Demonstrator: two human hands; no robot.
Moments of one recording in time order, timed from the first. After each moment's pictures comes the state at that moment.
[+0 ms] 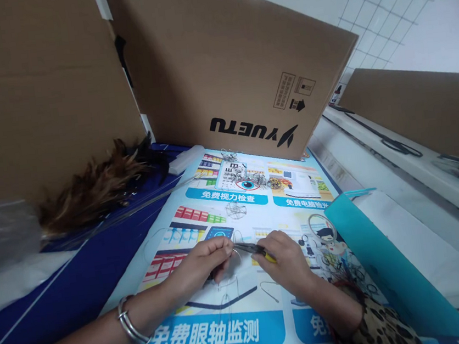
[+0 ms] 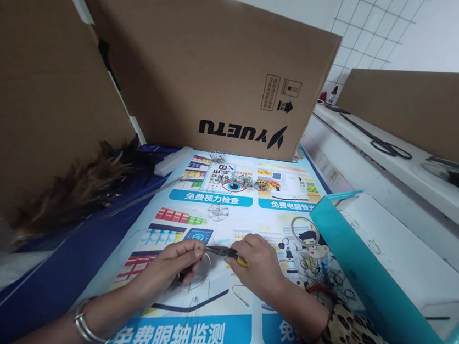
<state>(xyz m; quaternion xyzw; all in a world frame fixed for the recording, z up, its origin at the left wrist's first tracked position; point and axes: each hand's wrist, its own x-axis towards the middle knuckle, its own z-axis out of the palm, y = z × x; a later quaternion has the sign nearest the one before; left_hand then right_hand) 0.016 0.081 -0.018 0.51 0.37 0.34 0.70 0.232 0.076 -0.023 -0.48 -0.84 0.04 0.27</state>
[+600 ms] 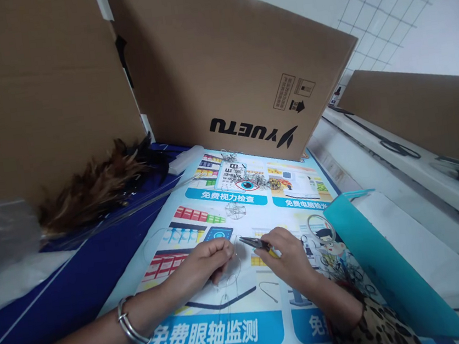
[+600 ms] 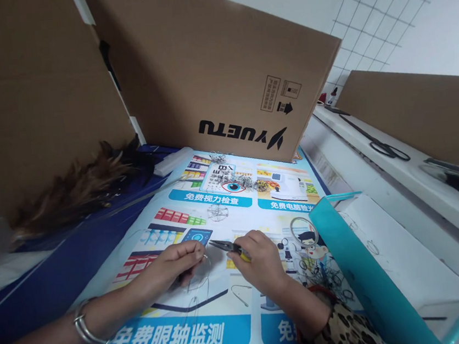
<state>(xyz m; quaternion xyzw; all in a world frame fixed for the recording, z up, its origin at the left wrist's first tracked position) 0.016 0.083 -0.023 0.53 0.39 0.33 0.68 0.237 0.082 -0.018 -0.46 -0.83 0.06 0.31</state>
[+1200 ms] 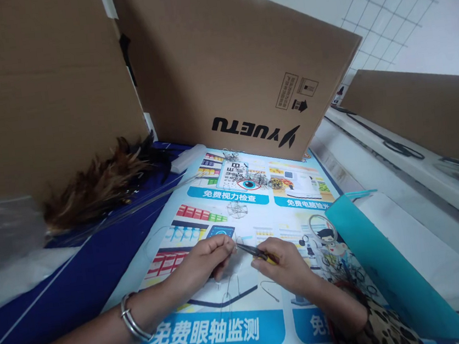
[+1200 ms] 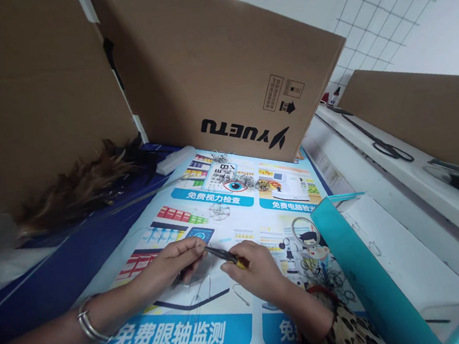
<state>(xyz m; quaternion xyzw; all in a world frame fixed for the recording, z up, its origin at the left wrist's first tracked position) 0.016 0.082 -0.018 0.54 0.41 0.34 0.66 0.226 0.071 -0.004 -0.48 -0.82 0.23 0.22</state>
